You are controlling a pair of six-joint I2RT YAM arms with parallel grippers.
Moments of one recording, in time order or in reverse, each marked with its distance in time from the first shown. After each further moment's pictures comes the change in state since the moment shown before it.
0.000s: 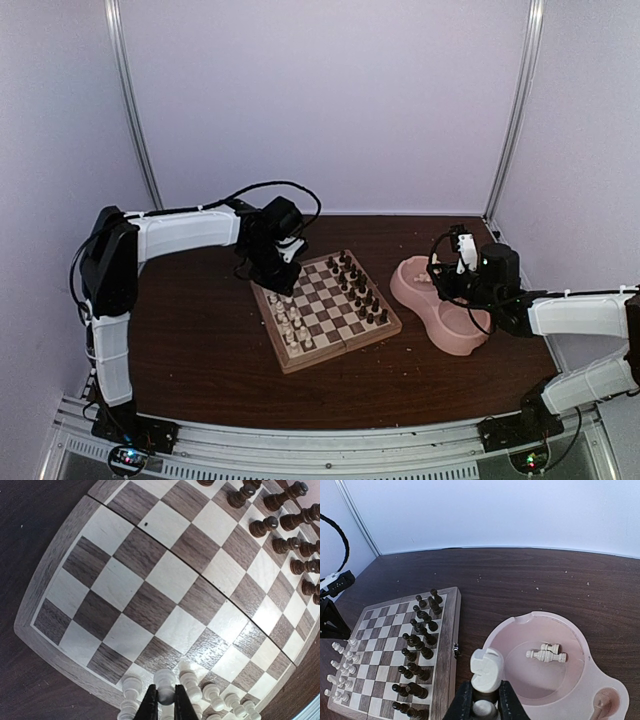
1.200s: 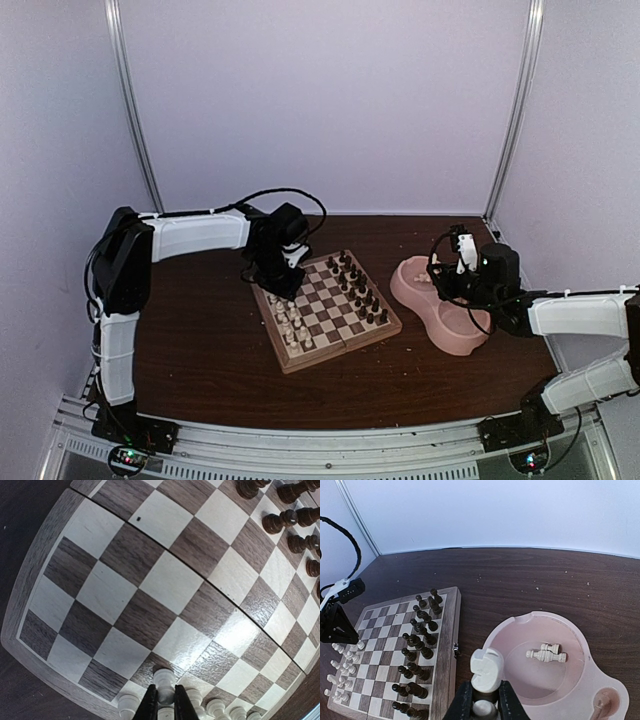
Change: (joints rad) left arm -0.005 0.072 0.039 -0.011 0.002 0.015; right arm 0.000 0.000 0.000 0.000 0.000 -0.001
